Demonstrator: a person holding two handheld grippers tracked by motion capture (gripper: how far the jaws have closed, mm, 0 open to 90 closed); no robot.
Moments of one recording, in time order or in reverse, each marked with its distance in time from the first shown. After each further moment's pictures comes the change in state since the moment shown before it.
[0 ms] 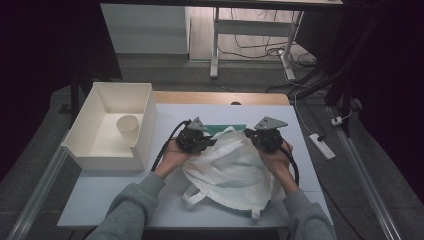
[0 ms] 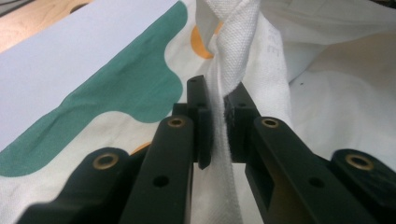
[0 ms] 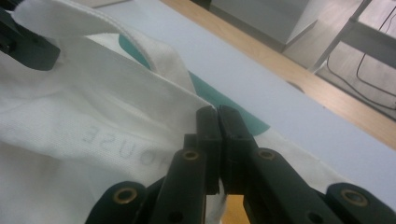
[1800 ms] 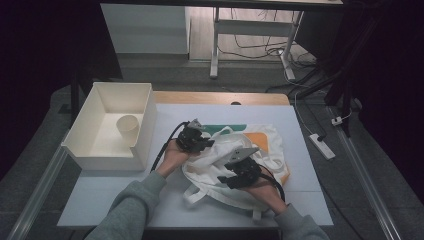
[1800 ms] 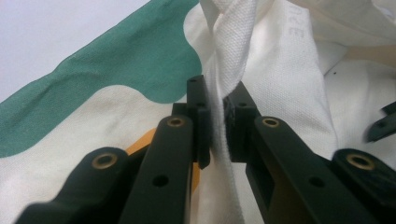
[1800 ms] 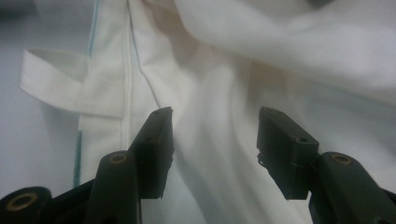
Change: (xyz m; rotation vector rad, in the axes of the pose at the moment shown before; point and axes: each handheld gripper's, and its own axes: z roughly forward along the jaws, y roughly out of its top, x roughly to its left) left arm 0.020 -0.016 0.022 0.032 -0.021 -0.078; right arm 0.103 -0.016 -0.005 0.230 0.349 -0.031
